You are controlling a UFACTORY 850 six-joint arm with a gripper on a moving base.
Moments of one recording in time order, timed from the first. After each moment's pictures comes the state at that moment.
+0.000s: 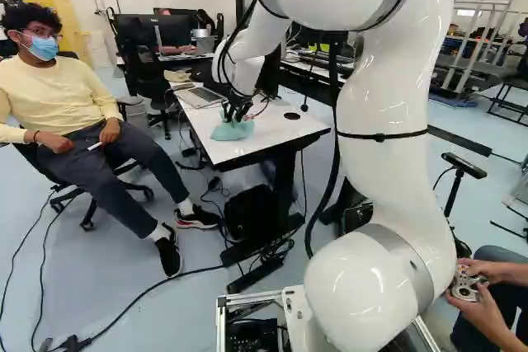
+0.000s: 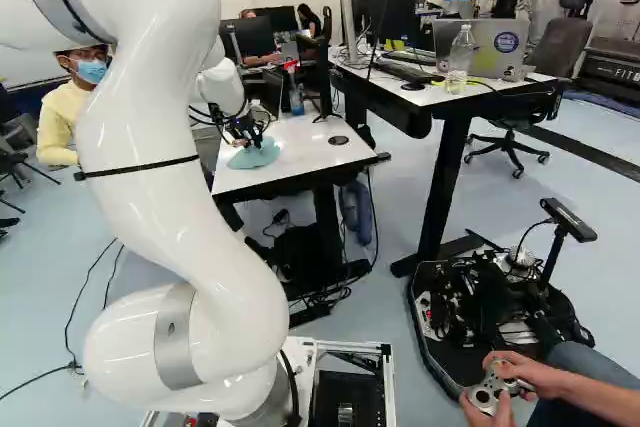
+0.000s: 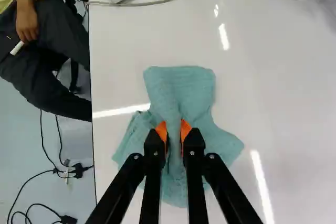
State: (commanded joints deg) arm 17.1 -21.9 -66.5 6.5 -12.3 0.0
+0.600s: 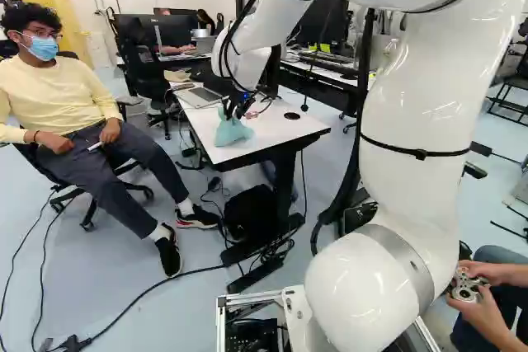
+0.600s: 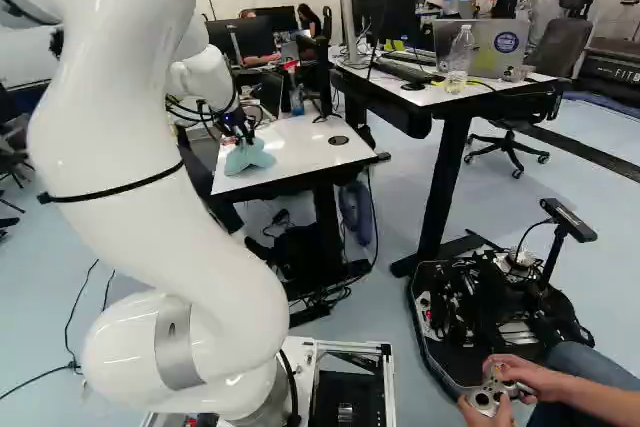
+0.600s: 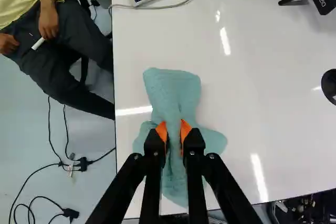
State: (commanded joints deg) arm 18.7 -11.0 -57.4 6.5 -12.3 0.0
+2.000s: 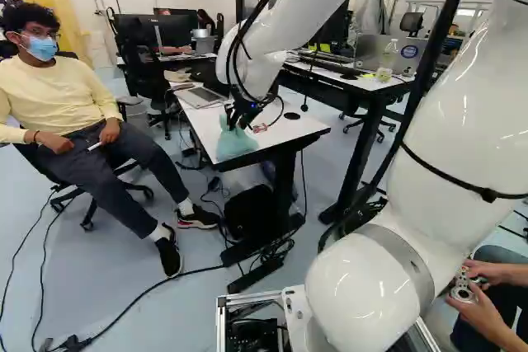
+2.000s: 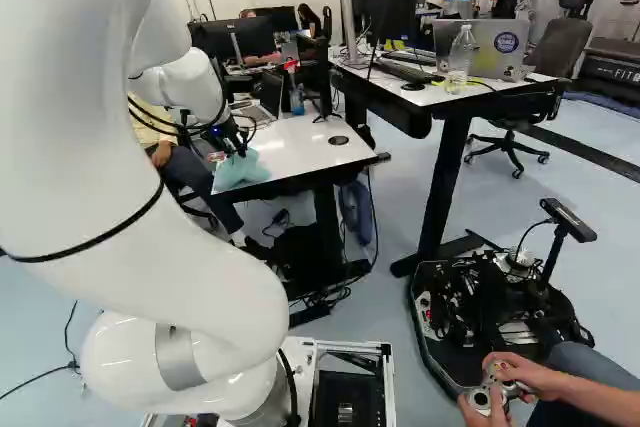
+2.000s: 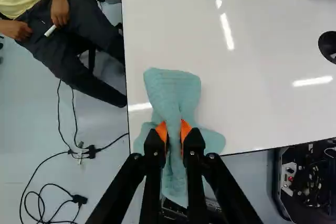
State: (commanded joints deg) arm 19.7 0.3 -45.4 9.0 -11.6 0.0
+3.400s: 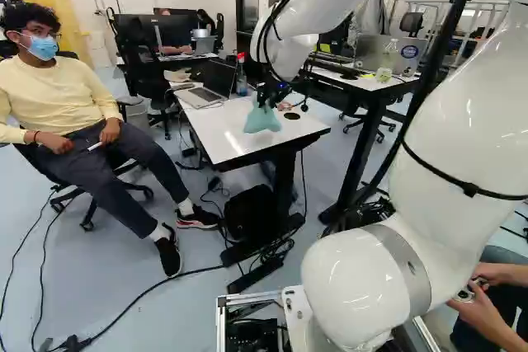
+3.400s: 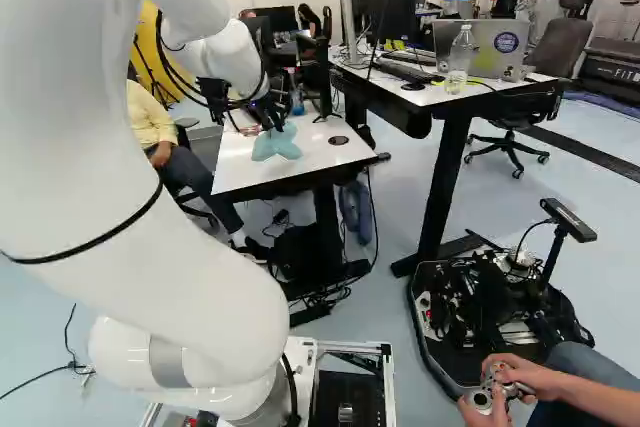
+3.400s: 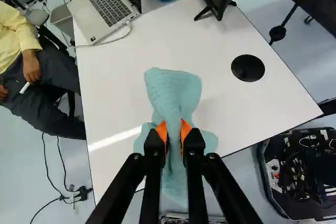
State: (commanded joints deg) arm 5.9 0.4 -50.7 9.0 -11.6 0.0
